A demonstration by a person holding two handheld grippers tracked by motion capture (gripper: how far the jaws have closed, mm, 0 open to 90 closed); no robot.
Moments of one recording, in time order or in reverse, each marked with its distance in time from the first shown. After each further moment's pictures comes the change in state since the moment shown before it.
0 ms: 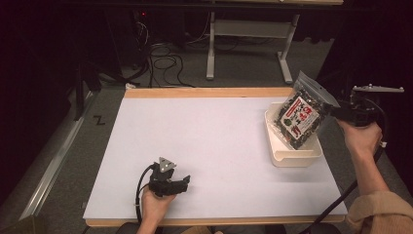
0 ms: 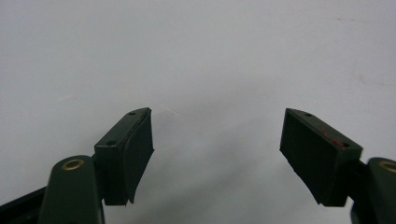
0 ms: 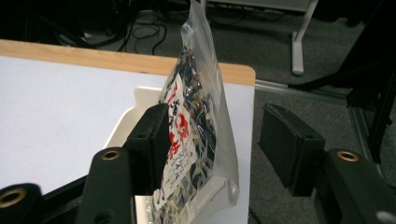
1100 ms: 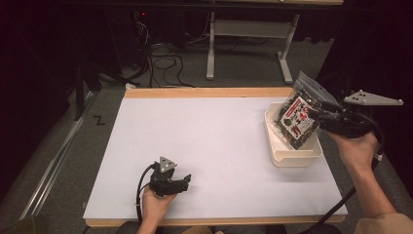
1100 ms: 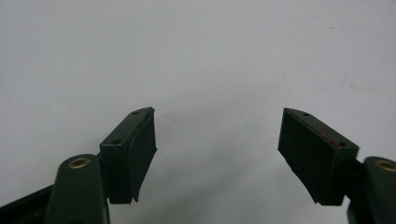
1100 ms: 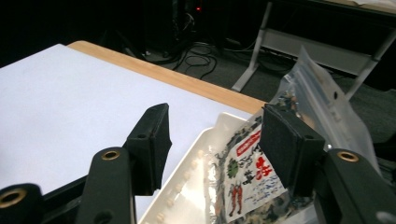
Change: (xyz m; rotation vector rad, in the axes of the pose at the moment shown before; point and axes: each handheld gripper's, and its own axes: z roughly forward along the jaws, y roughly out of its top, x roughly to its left) left arm -0.002 0.002 0.000 -0.029 -0.011 0.003; right arm 0.066 -0.006 -0.046 -0.148 0.188 -0.197
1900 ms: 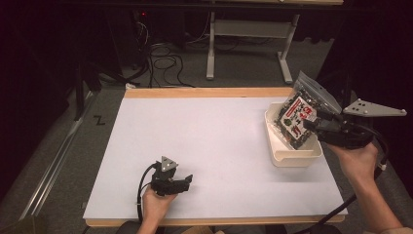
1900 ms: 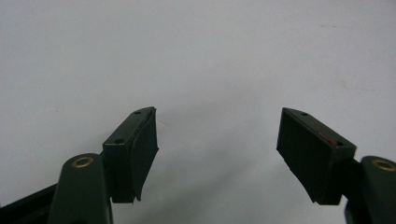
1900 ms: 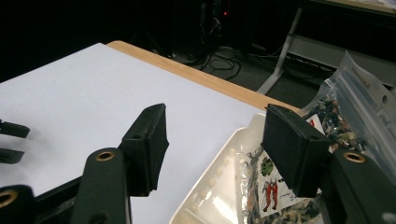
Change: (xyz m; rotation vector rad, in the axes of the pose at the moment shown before) left arm -0.001 0.001 0.002 0.014 -0.031 0.010; right arm 0.025 -0.005 -0.020 -0.016 0.100 -0.034
